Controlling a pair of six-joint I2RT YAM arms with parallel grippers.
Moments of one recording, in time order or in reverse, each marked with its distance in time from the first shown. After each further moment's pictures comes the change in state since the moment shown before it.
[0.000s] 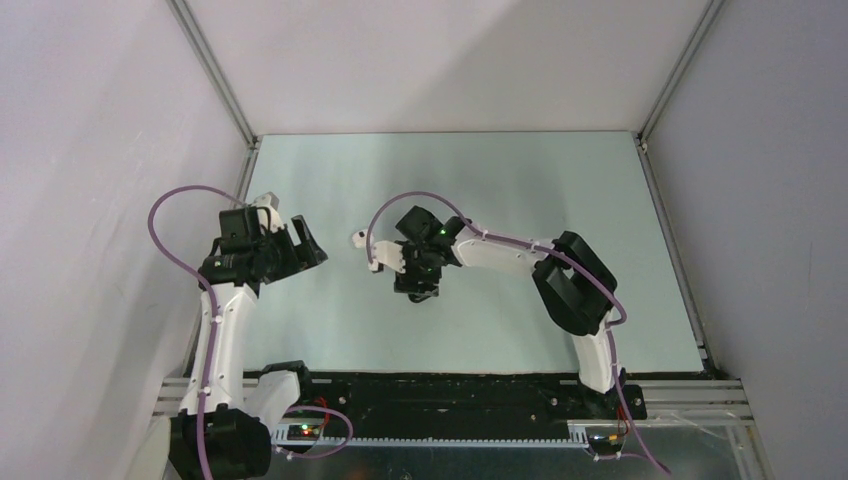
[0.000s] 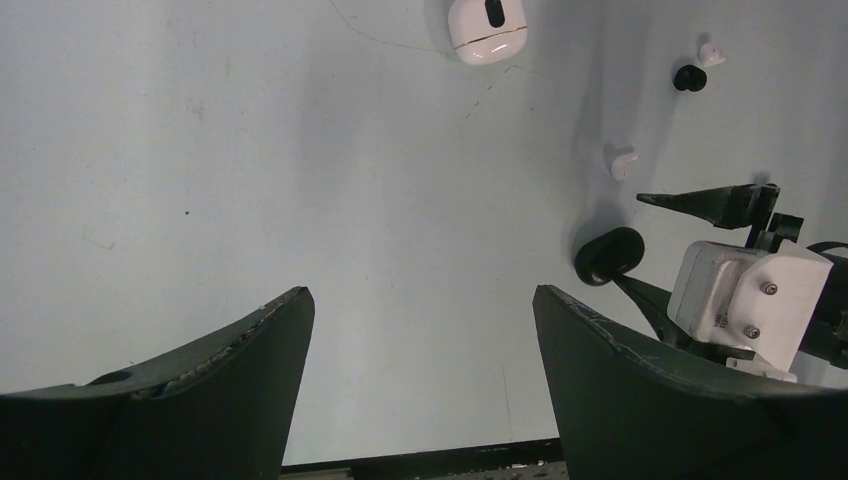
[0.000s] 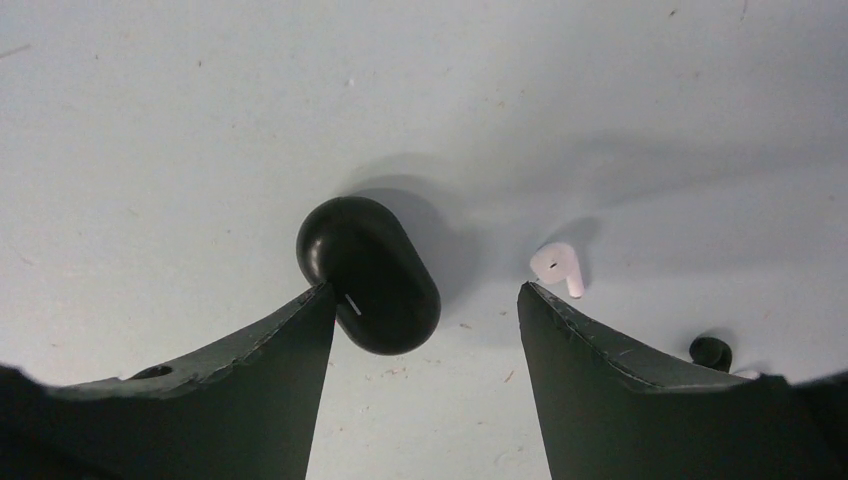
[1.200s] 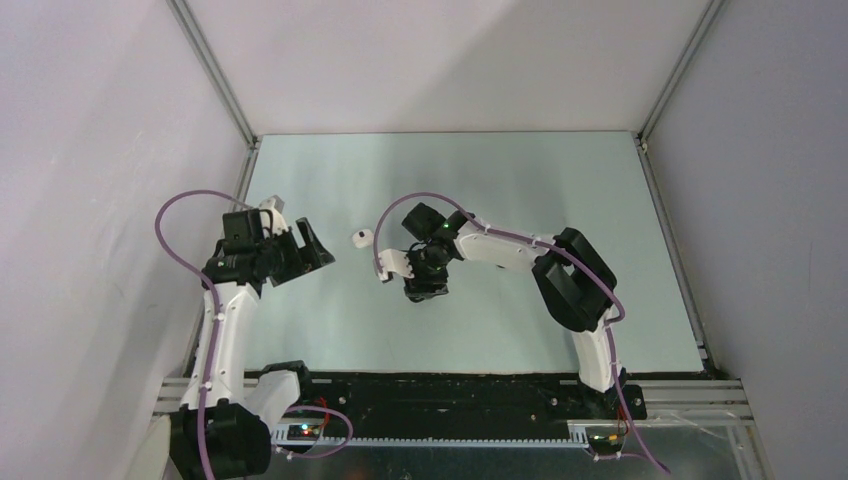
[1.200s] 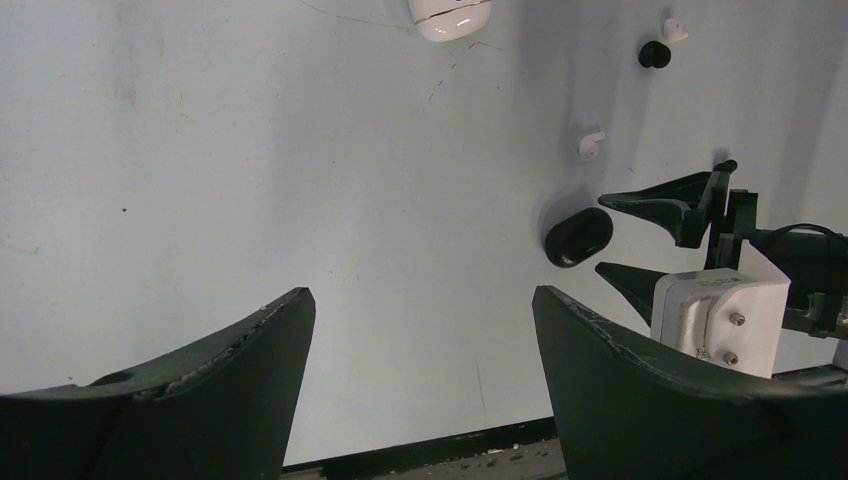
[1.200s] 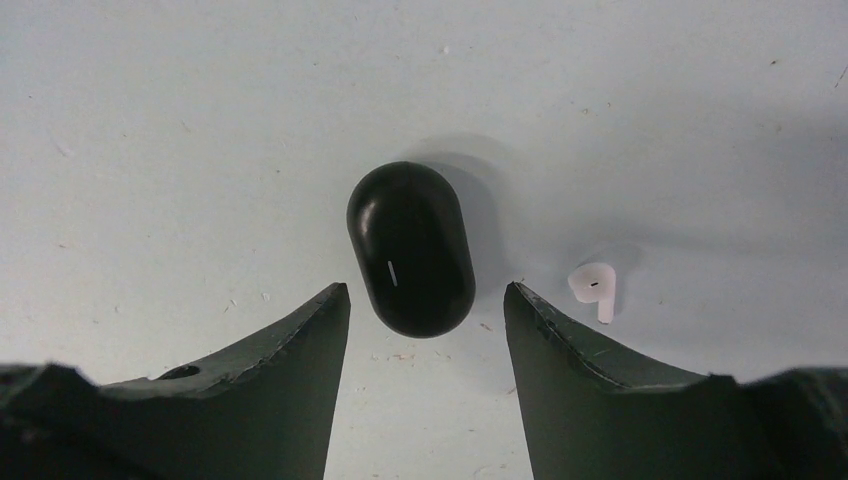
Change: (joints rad) left arm 0.002 0.009 -0.034 0.022 0.085 -0.026; right arm -0.039 0.021 0.032 -0.113 -0.145 -0.232
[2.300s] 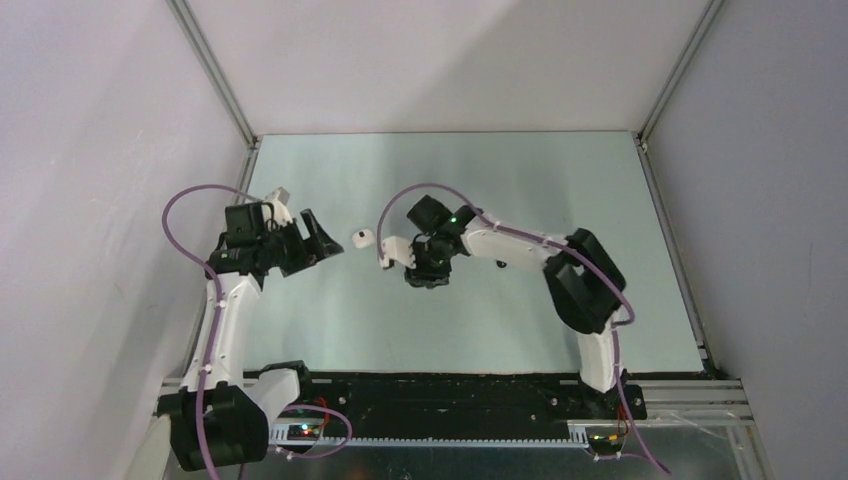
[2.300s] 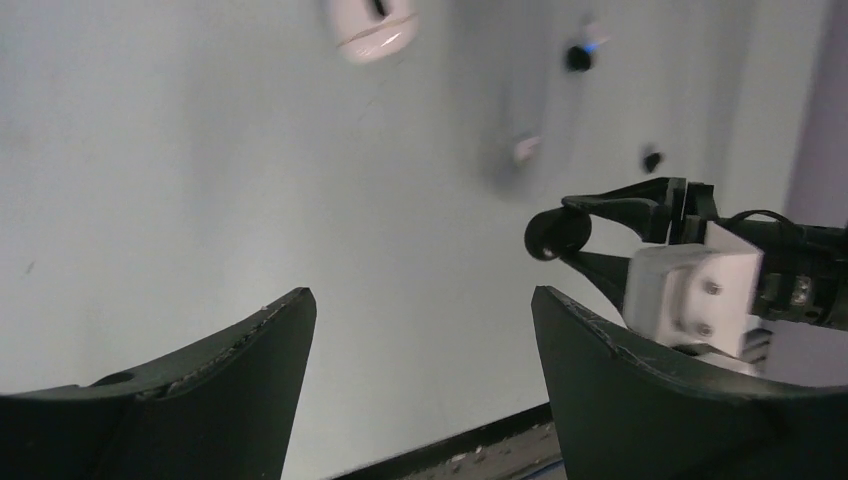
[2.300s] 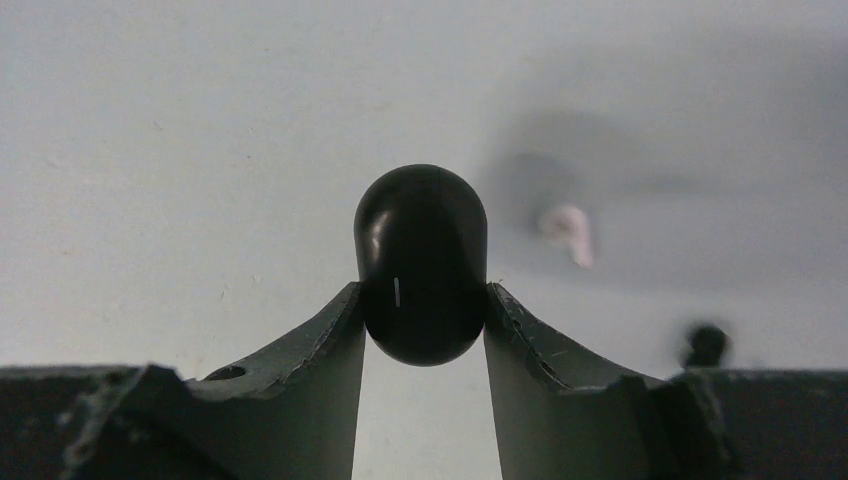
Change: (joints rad) left arm -0.002 0.067 0.003 0.049 0.097 -0.023; right arm -0.012 -0.003 -0.002 0.004 0.044 0.081
